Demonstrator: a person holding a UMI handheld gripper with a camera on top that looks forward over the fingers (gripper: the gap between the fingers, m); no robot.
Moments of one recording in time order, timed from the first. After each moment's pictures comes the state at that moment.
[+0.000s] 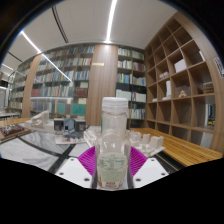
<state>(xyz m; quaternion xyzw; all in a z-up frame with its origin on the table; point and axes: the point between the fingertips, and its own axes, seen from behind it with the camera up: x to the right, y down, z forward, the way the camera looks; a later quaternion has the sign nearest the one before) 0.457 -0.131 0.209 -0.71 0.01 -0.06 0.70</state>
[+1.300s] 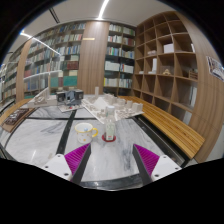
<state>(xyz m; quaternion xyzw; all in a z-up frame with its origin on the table) 0.413 -0.443 0.193 -0.82 0.08 -0.10 0.55</state>
